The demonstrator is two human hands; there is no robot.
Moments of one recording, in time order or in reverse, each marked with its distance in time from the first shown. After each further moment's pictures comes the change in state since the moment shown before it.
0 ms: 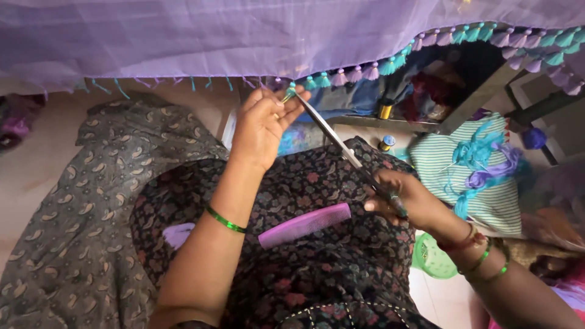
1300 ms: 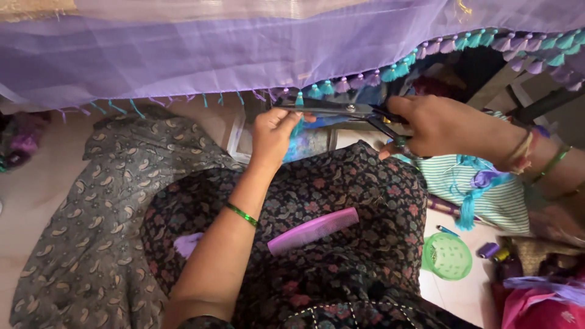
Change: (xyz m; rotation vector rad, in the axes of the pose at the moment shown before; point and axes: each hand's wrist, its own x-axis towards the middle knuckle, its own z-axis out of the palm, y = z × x) left_hand 0.019 -0.038 -0.035 0.702 -0.007 0.213; right_hand 0.045 -0.145 -0.048 -1.239 0.082 -0.212
